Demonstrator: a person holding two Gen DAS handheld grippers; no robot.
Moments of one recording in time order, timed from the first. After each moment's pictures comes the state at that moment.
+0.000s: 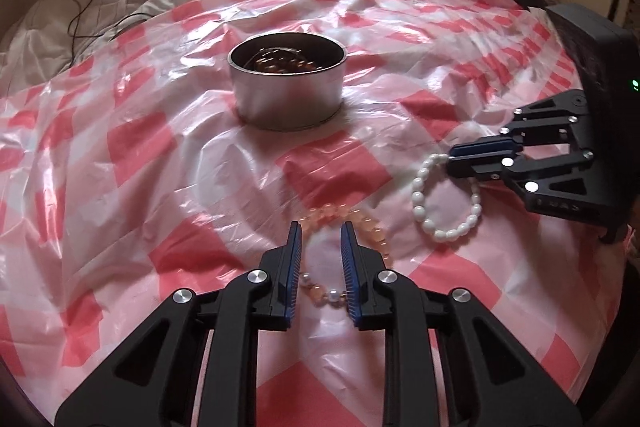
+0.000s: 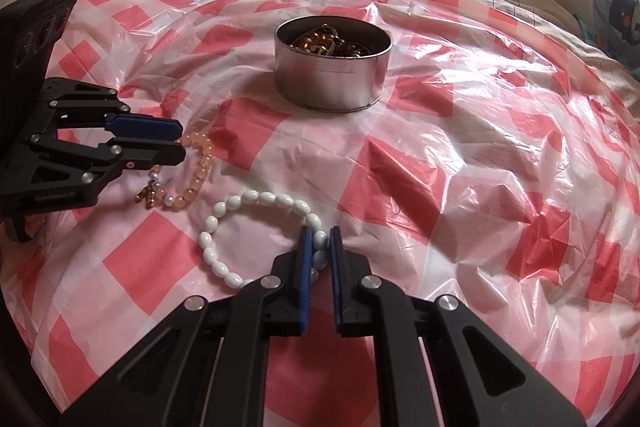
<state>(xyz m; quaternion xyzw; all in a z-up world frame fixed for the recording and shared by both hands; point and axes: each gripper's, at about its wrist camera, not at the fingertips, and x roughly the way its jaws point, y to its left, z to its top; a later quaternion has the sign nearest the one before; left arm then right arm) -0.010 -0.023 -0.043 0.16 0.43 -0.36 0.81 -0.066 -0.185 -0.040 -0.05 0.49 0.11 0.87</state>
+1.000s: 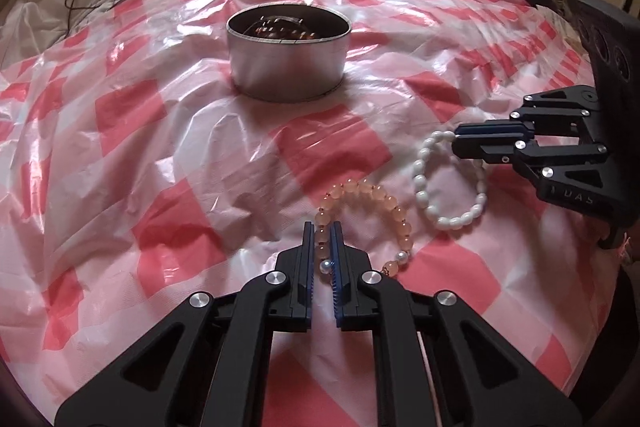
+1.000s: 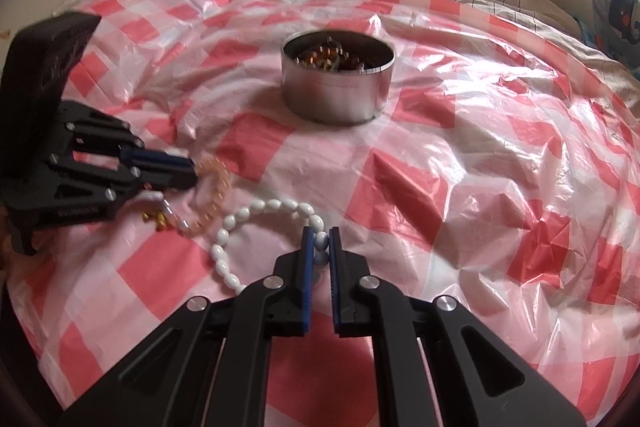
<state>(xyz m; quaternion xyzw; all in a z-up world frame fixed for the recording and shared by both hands) -0.007 -0.021 -0.051 0.14 0.47 -0.35 0.80 -0.069 -0.188 -0.030 -0.03 0.47 0.12 0.88</state>
